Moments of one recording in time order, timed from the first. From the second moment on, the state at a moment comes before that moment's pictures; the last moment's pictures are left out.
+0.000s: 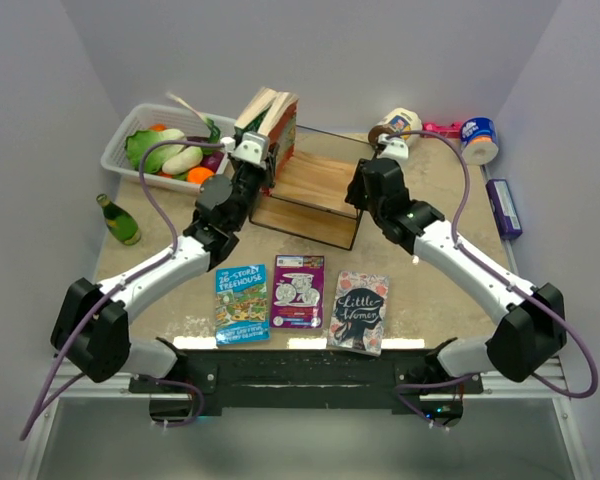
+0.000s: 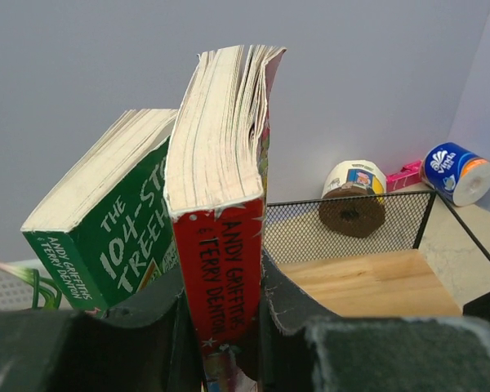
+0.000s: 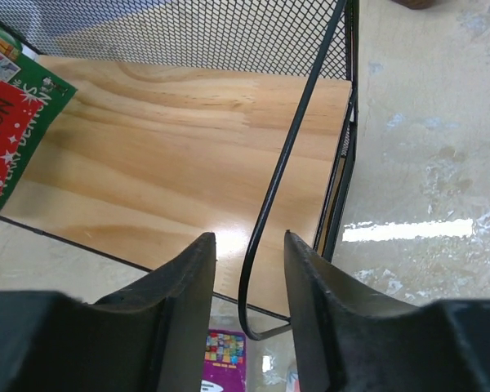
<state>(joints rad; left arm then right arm) -0.60 1.37 0.97 0.66 -0.21 0.10 0.57 1.38 1.18 -0.28 0.43 0.56</state>
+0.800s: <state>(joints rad) -0.56 1.51 0.94 0.80 -0.27 0.14 0.54 1.41 1.15 -0.19 0.40 0.55</state>
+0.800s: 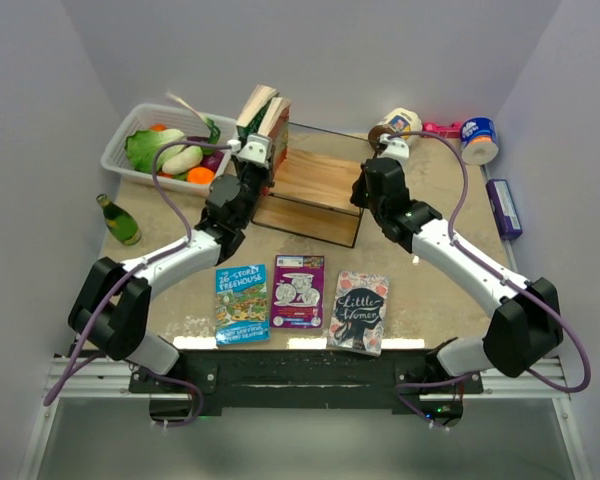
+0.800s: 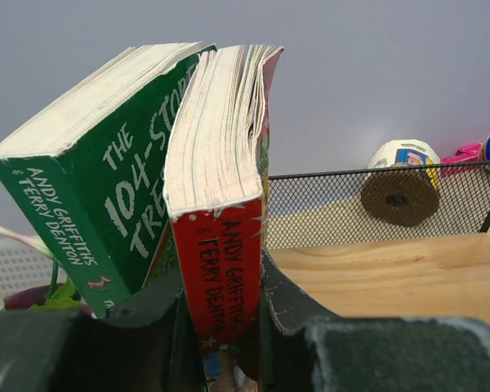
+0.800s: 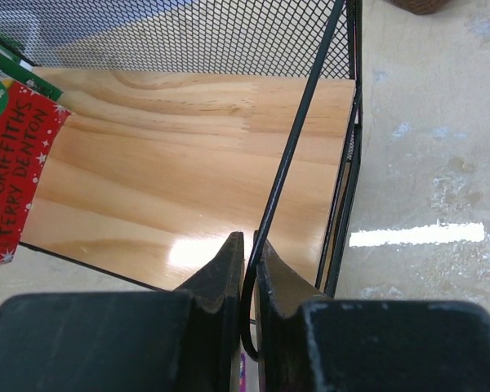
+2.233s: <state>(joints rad) -0.51 1.57 0.99 0.81 -0.30 0.11 0.54 1.43 1.14 -0.13 0.35 0.54</state>
